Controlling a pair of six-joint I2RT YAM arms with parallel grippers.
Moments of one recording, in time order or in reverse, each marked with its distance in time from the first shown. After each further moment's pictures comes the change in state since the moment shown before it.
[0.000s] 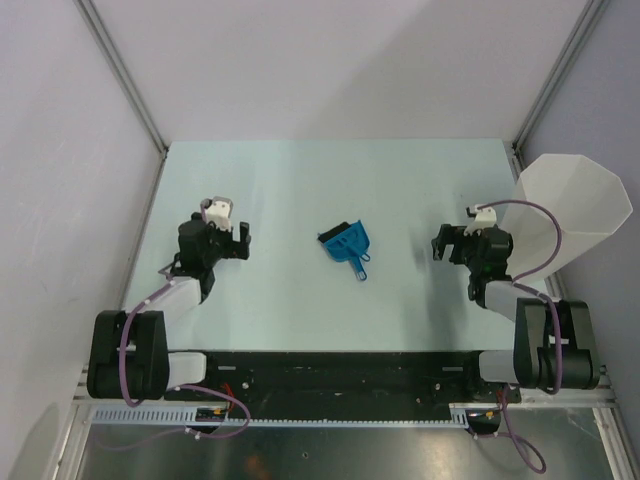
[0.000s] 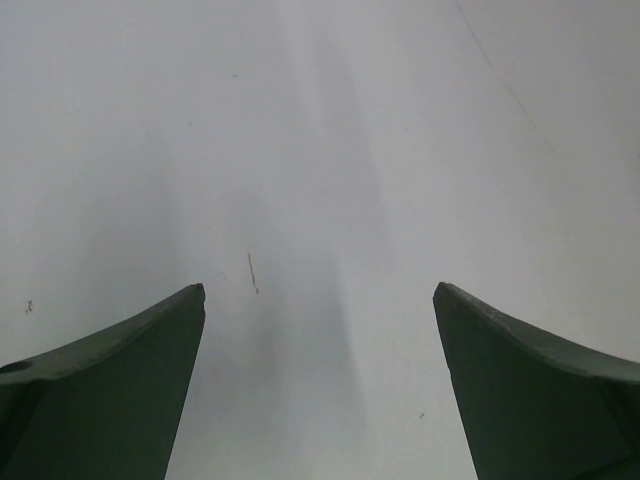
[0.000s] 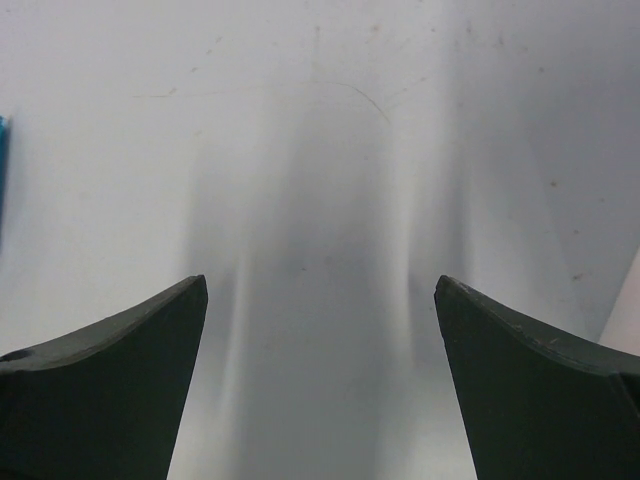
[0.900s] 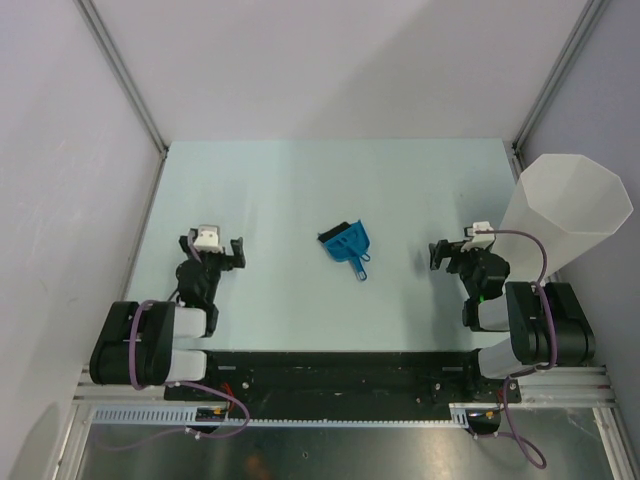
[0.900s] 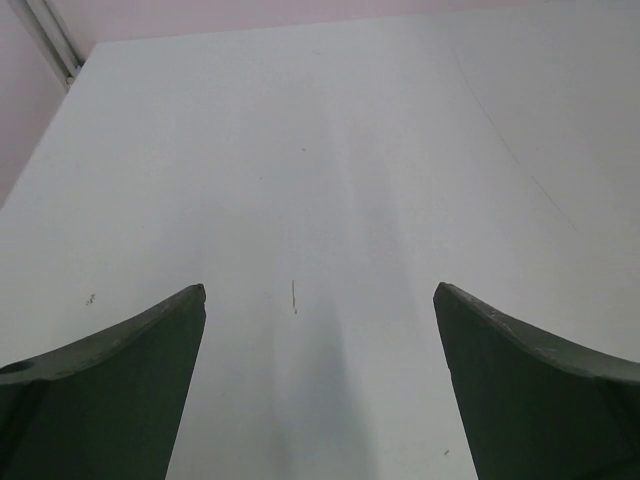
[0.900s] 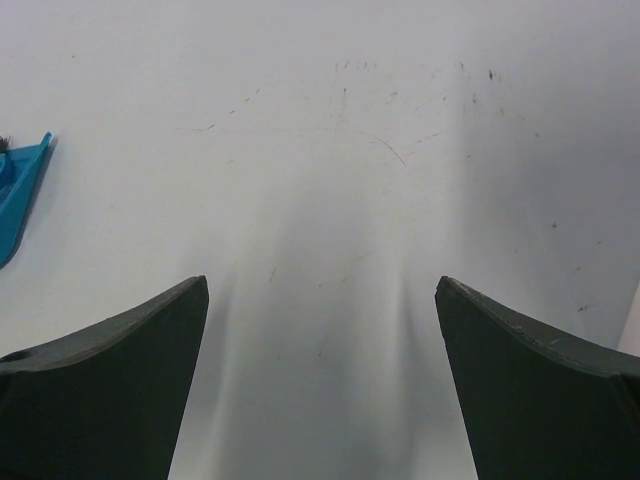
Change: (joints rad) left arm 0.012 0.085 -0.377 0.840 -0.118 -0.070; right arm 0.011 0.145 -0.262 0.667 0.002 -0.031
